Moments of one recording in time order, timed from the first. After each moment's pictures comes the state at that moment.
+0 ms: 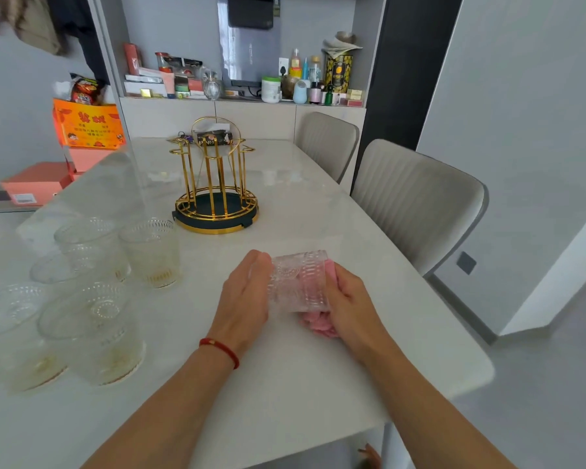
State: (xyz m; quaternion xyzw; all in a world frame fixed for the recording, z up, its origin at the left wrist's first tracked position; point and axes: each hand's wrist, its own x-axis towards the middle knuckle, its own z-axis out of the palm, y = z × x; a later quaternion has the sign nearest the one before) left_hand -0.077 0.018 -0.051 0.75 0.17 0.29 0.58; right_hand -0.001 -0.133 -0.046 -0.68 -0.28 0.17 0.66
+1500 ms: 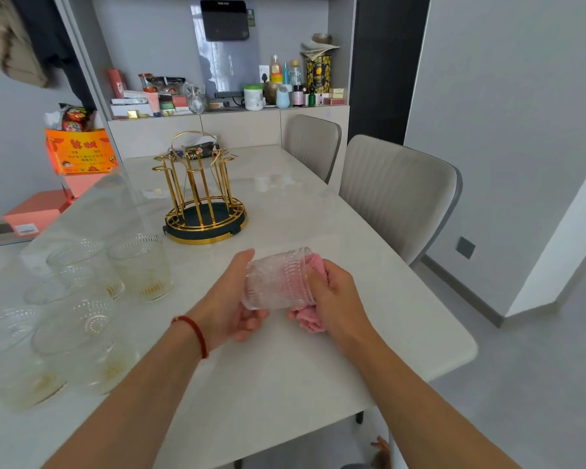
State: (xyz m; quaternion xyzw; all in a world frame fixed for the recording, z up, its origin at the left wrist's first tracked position) left_hand -0.079 0.026 -0.021 0.68 0.26 -0.04 0.68; right_hand 0.002 -0.133 -0.054 -0.64 -0.23 0.17 0.71
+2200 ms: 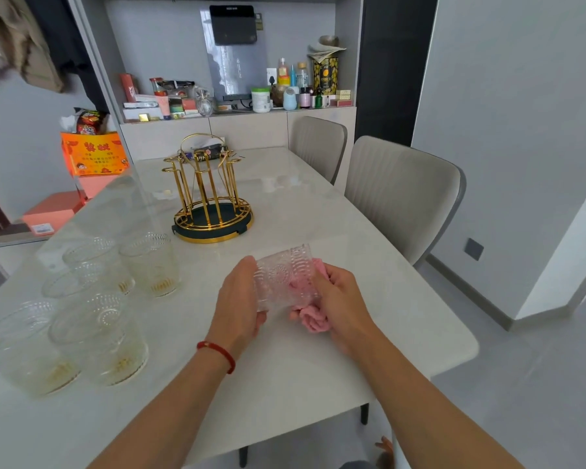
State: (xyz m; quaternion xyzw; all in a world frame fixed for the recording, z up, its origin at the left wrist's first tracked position) left_hand -0.087 -0.005 -0.032 0.69 0.30 0.18 0.64; right_hand -0.002 -0.138 -0.048 -0.61 -0.20 0.23 0.73
